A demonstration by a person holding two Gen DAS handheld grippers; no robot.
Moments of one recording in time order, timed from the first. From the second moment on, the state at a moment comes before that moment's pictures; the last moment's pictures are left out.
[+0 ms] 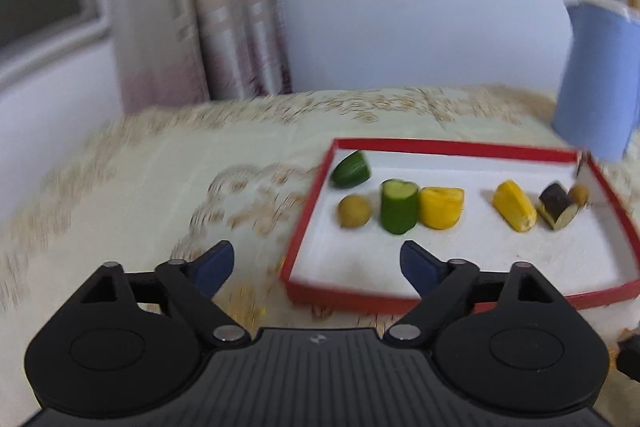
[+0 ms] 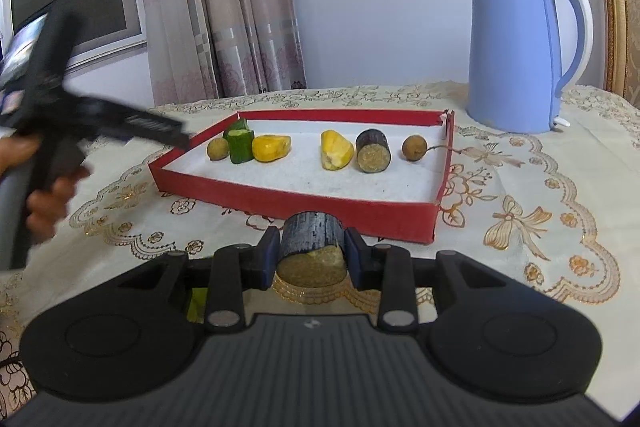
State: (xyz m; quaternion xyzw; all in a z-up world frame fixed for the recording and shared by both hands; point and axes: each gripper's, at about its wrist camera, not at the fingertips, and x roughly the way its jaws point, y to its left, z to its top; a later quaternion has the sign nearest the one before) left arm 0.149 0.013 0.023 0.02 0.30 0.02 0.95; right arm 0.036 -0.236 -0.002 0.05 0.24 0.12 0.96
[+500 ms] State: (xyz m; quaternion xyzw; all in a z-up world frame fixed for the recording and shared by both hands) left arm 0.138 0.032 0.005 0.00 0.28 0.02 0.96; right arm 0.107 -0.233 0.068 0.06 0.16 0.08 0.98
